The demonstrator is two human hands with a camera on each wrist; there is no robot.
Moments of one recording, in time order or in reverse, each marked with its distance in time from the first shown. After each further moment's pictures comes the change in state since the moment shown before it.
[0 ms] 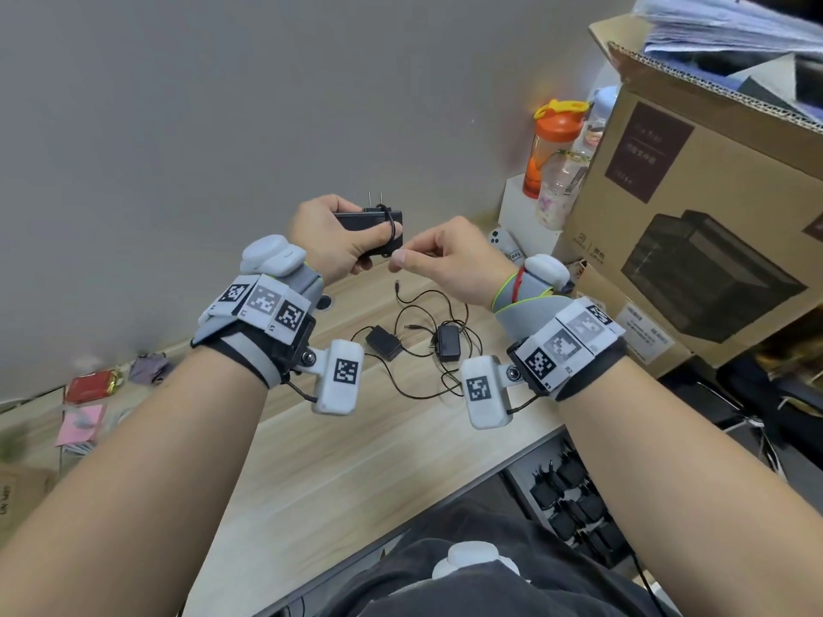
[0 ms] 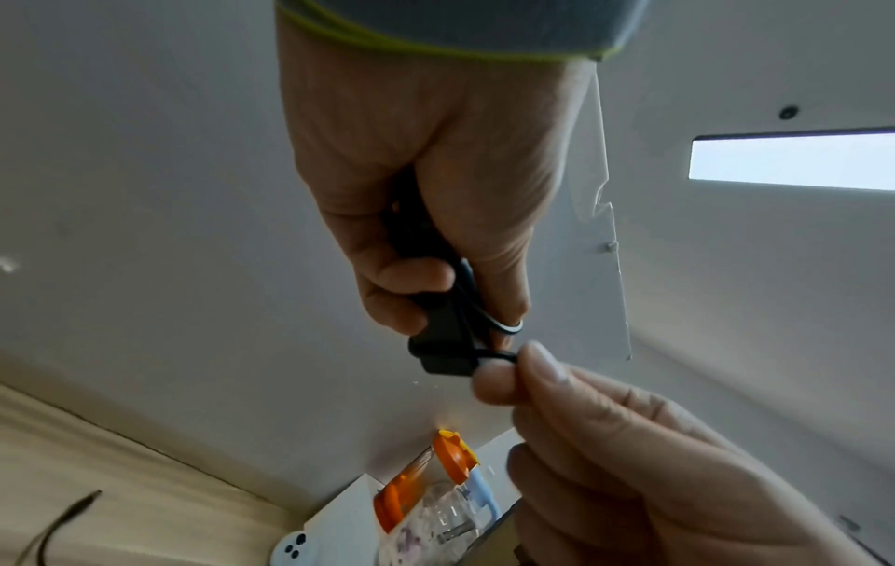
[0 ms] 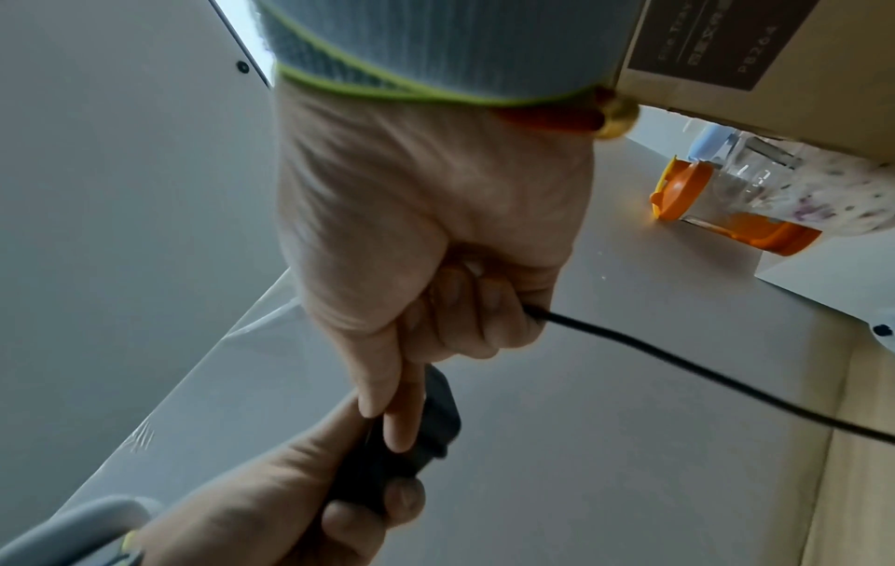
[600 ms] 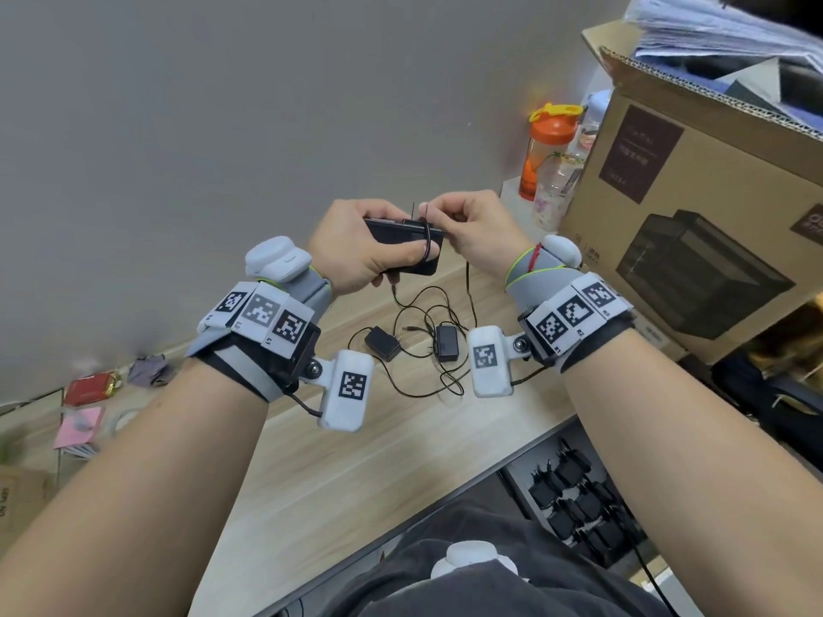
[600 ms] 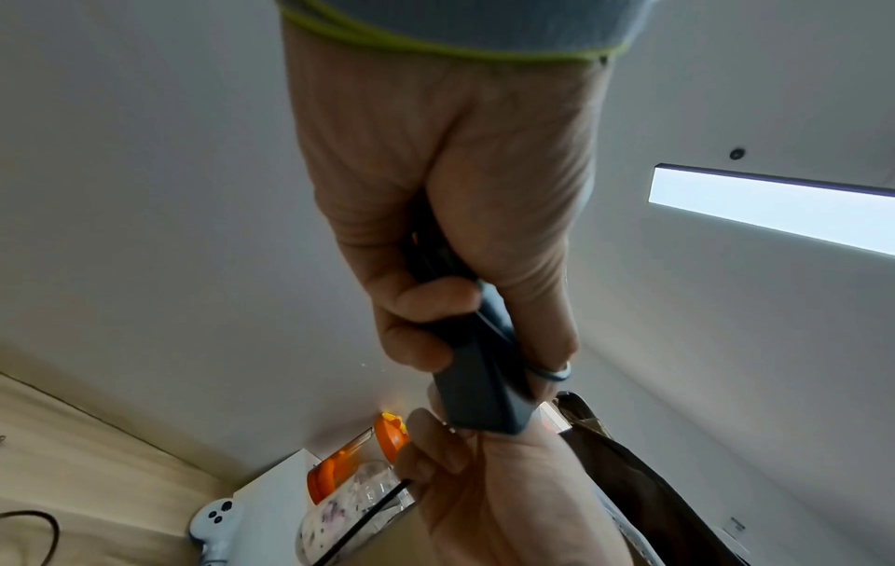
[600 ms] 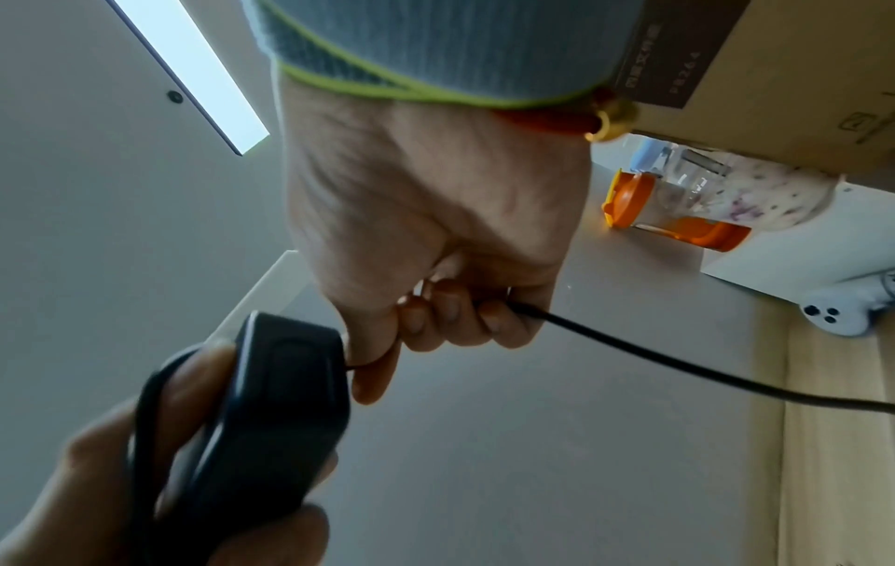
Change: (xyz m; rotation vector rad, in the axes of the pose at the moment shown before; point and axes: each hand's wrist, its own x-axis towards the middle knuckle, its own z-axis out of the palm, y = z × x) left_hand -0.030 0.021 0.007 0.017 -0.252 0.137; right_hand 0.021 0.021 -0.016 0.240 0.149 -0.046
